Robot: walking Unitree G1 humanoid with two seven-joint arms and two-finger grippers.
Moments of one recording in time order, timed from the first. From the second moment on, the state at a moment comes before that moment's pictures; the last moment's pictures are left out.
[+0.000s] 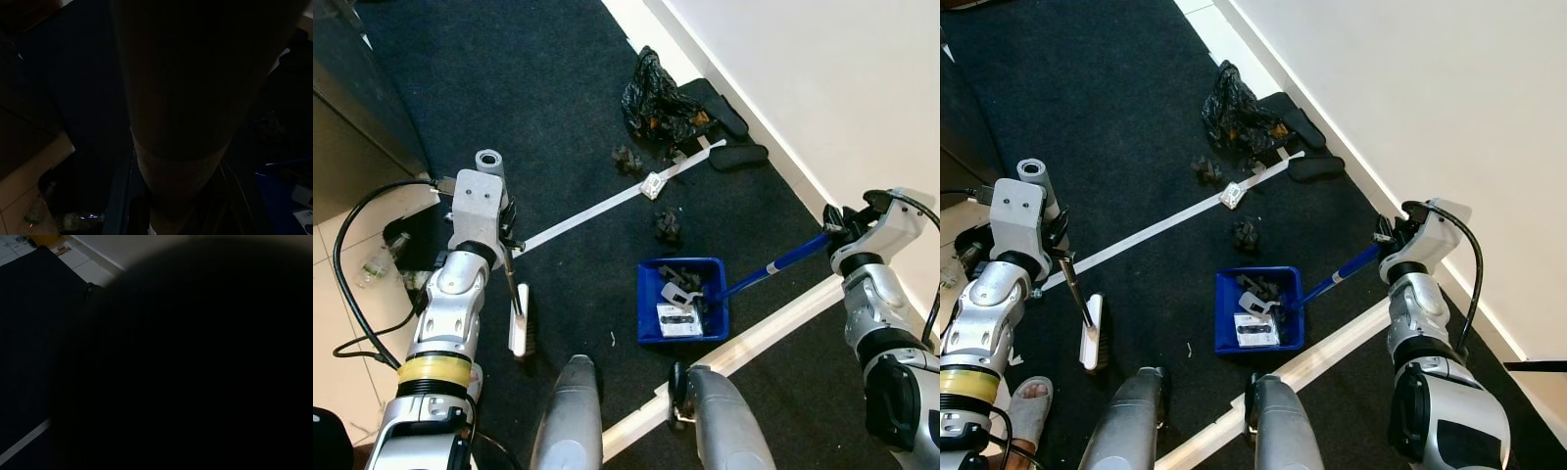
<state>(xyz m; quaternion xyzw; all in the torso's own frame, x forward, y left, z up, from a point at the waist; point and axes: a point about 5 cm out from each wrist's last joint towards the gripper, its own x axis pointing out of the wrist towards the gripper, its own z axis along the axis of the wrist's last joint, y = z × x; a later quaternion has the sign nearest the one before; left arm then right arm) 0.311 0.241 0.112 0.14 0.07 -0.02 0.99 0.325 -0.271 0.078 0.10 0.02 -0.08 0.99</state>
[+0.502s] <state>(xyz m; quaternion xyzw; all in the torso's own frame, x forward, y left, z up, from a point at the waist) 0.321 0.220 0.112 0.13 0.05 -0.04 0.99 0.321 -0.280 0.080 0.10 0.01 -0.13 0.99</state>
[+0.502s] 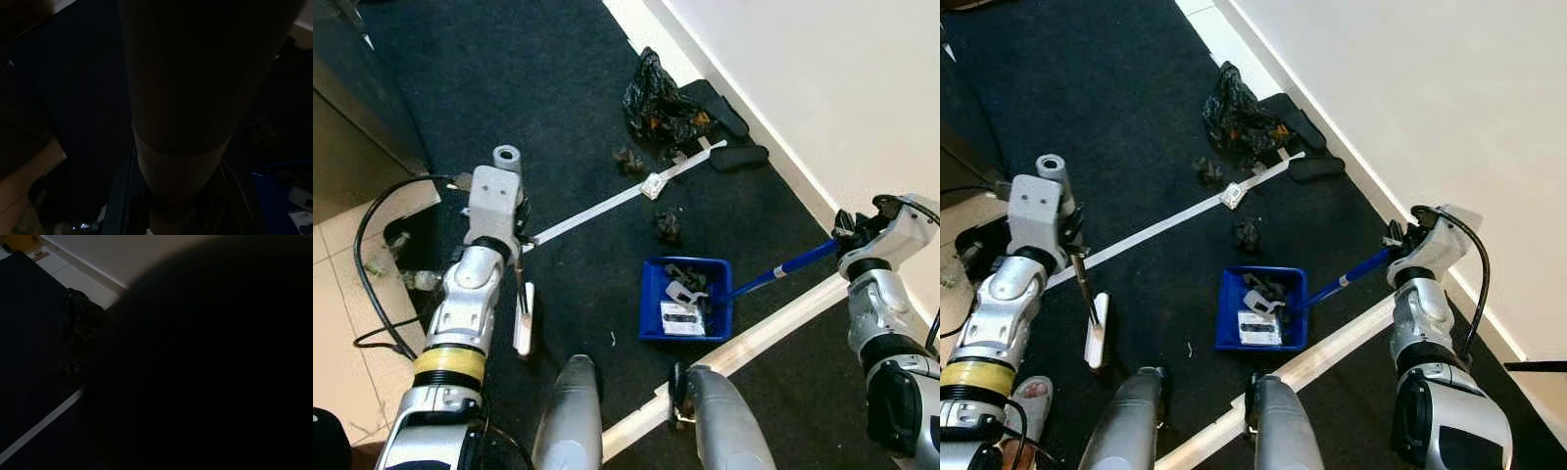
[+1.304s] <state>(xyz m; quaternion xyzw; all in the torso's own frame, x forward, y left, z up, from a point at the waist) 0.322 0.208 0.109 0.14 0.04 -0.06 0.99 0.336 -0.269 0.100 0.09 -0.03 -0.08 0.99</state>
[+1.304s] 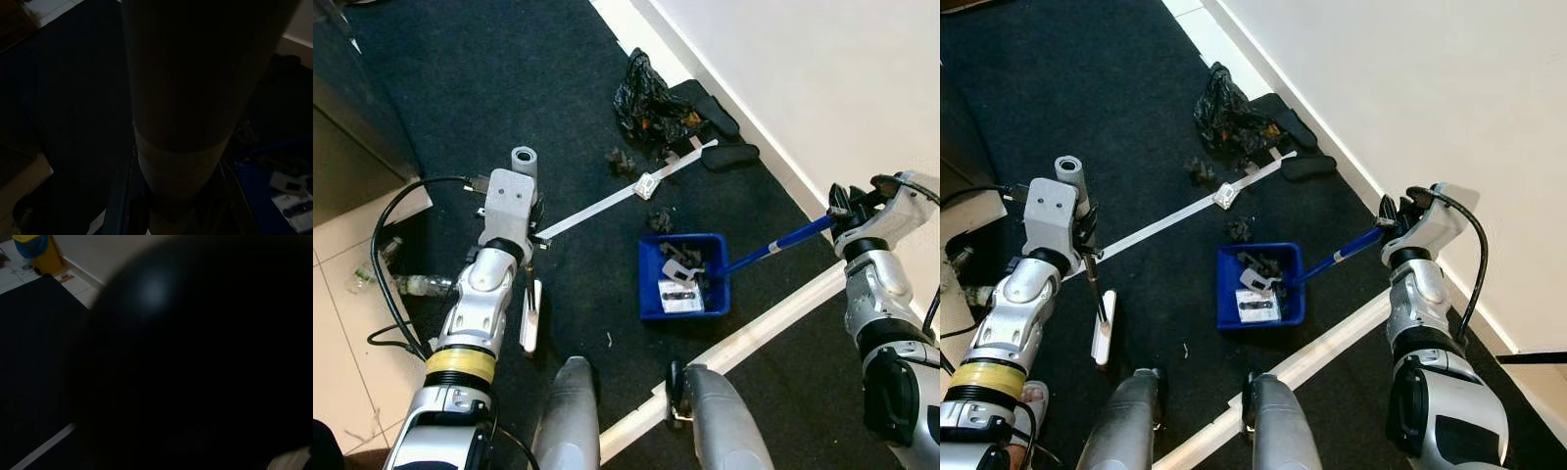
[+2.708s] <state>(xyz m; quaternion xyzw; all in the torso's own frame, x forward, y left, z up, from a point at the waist) 0.327 0.196 0.081 0.09 0.08 -0.03 0.99 0.299 -0.285 0.059 0.16 -0.01 -0.25 0.96</state>
